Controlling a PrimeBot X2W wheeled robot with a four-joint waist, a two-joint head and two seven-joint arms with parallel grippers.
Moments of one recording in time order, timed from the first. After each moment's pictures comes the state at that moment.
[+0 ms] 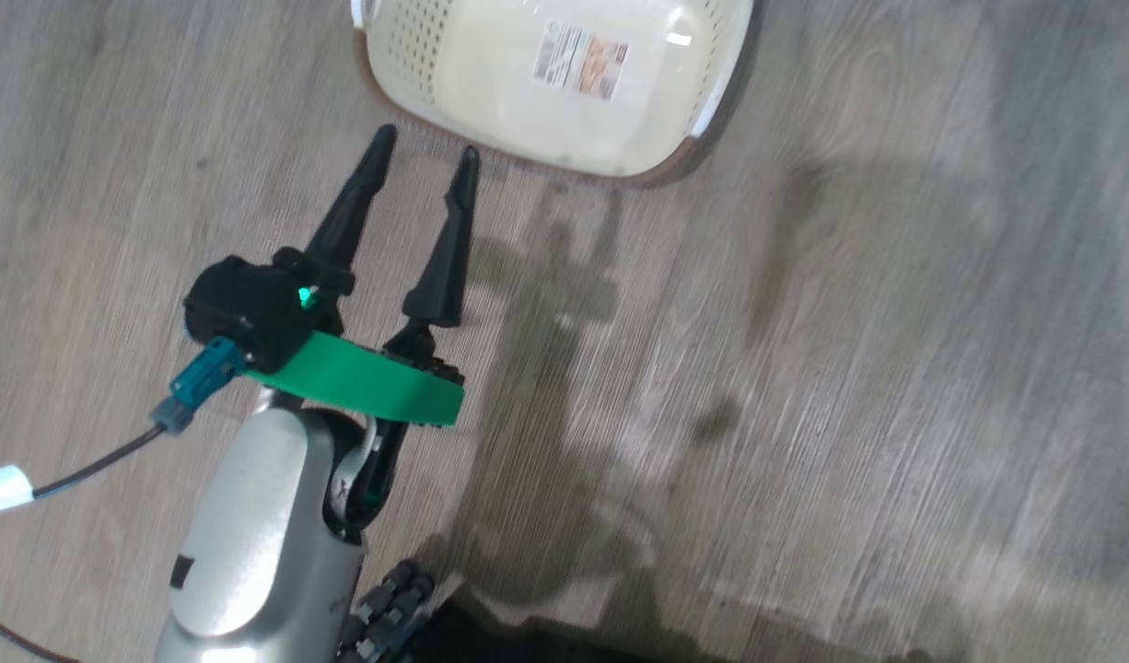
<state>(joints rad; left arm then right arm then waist) -0.40 0.03 -0.27 0.07 -0.35 -0.09 -0.25 -1.47 -0.25 0.19 0.97 0.04 0.14 -0.26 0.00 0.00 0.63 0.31</state>
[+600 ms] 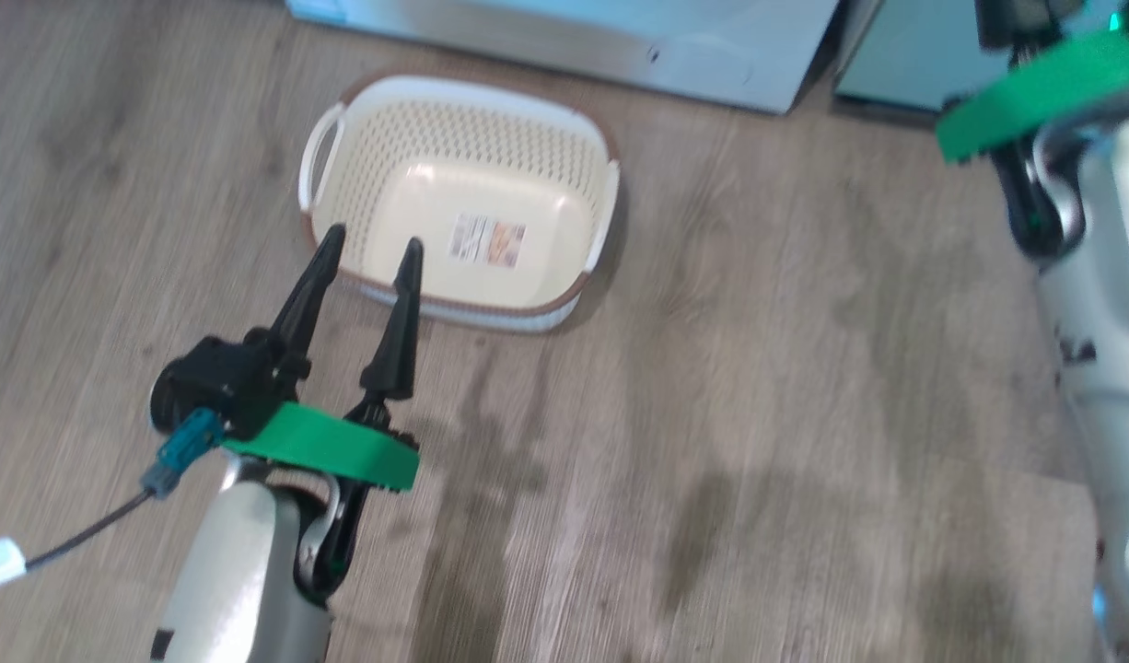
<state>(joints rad) -0.26 0.04 -0.17 0.11 -0.26 -0.11 -0.25 -0.91 -0.25 0.19 0.59 0.30 0.14 -0.26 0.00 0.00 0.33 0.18</state>
